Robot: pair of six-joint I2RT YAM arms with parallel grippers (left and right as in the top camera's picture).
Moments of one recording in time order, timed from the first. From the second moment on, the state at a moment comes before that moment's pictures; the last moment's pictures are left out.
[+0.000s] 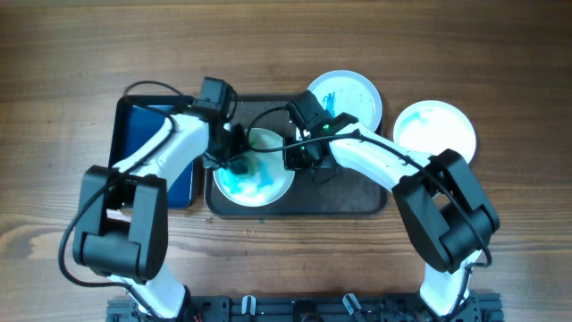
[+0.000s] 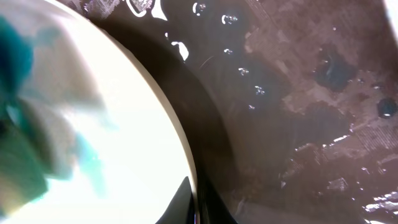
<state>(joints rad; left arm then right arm) -0.23 1.84 1.14 -0.74 0.12 -0.60 0.61 1.98 1.24 -0.52 -0.22 0.56</state>
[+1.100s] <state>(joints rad) -0.34 1.84 1.11 -0.83 0.10 -0.53 0.61 1.98 1.24 -0.52 -0.23 0.56</state>
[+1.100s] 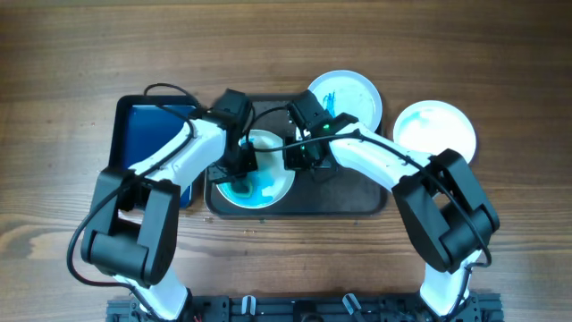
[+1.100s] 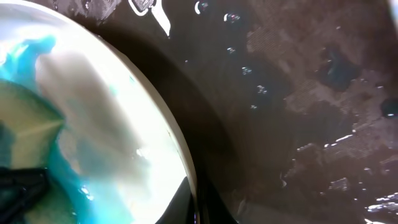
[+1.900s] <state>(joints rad) -0.07 1.84 1.48 -1.07 0.05 -0.54 0.66 1.90 1.27 -0.66 -0.05 0.46</state>
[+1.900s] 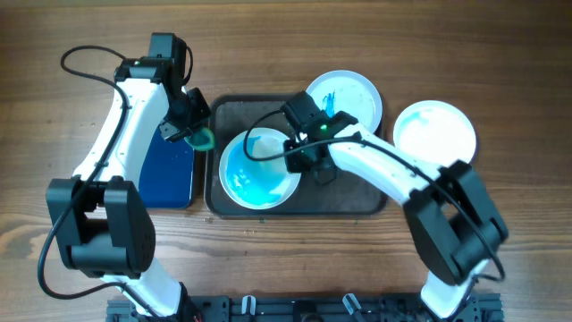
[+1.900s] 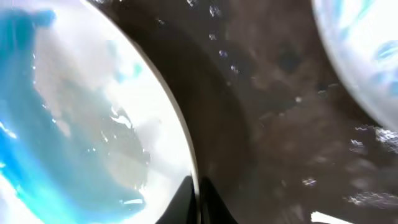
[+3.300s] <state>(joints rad) -0.11 1.84 1.48 -1.05 0.05 -0.54 0.05 1.52 1.29 -0.90 -0.01 0.43</state>
